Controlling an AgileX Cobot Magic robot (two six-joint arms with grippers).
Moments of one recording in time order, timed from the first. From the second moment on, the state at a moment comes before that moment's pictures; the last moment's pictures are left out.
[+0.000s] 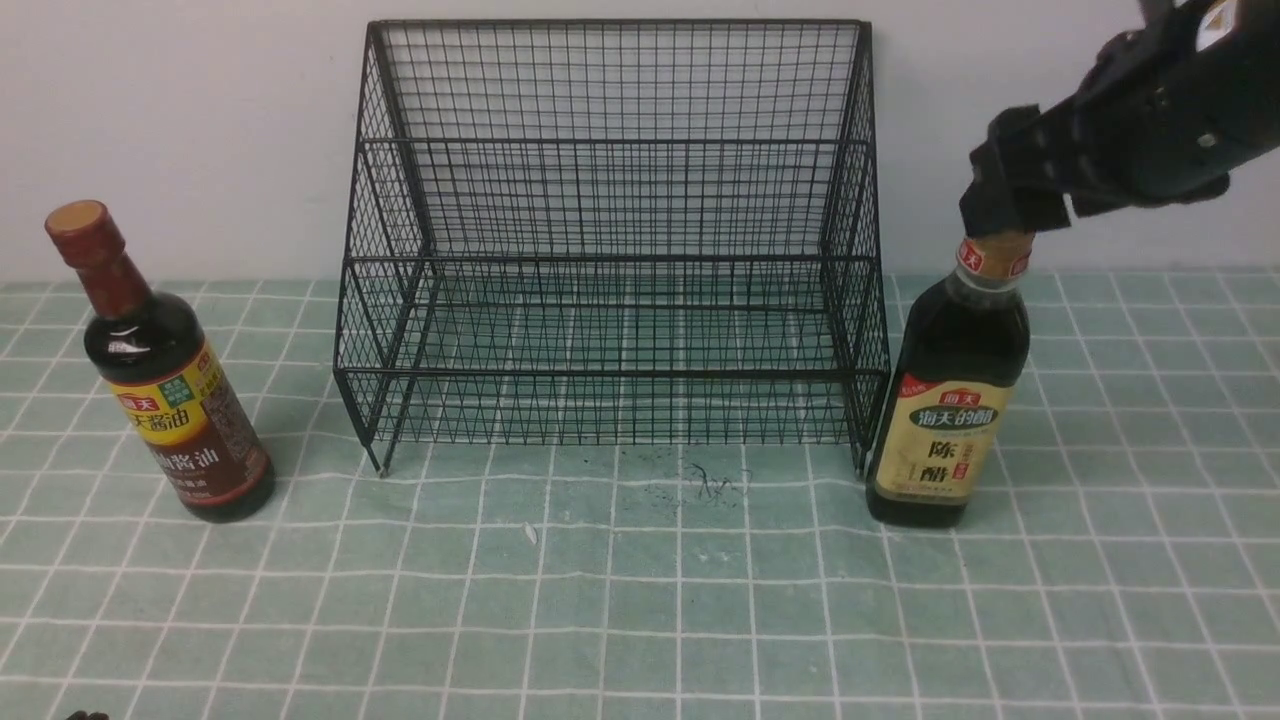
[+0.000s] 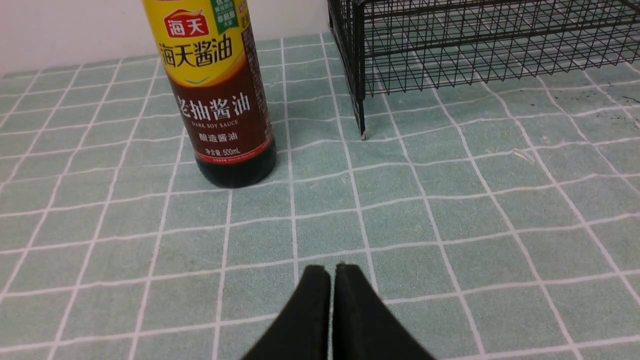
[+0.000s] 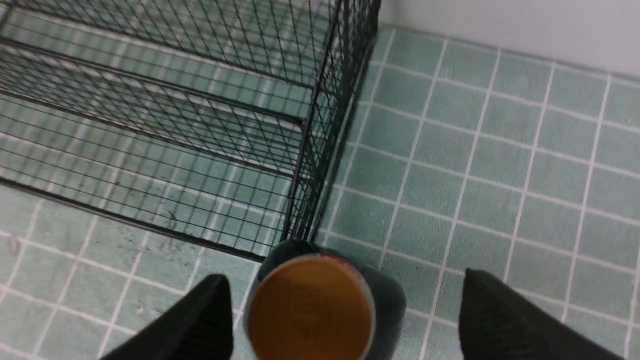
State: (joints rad) right arm 0.31 1.56 -1.49 0.02 1.02 0.08; left arm -0.07 -0.01 0.03 -0.09 0.37 0.12
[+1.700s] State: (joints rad) right arm 0.32 1.70 -1.85 0.26 0.97 0.02; left arm -0.07 -0.01 0.03 -0.09 0.37 0.12
